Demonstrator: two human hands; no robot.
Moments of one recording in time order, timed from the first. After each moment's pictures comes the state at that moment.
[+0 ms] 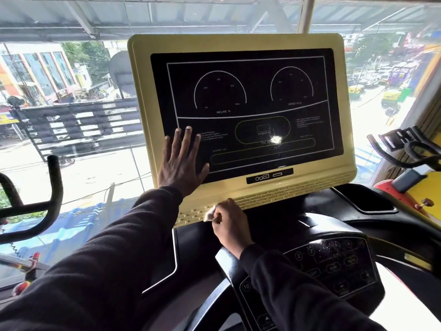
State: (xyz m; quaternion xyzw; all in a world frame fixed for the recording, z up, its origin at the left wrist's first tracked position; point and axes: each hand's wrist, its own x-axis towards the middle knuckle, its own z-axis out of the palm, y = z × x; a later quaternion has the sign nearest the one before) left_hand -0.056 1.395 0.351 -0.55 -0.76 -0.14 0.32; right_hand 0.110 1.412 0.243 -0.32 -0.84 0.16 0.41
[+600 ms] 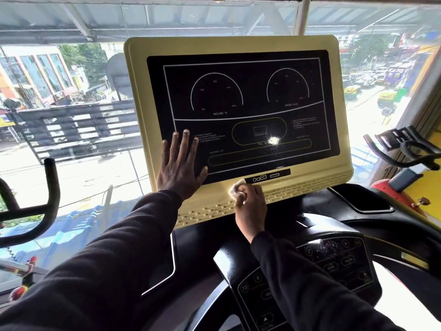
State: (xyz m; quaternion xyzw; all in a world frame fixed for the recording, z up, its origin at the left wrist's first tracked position) left_hand -0.052 1.397 0.346 -0.55 -0.76 -0.13 0.32; right_hand 0.130 1.449 0.262 -0.44 -0.72 0.19 0.50
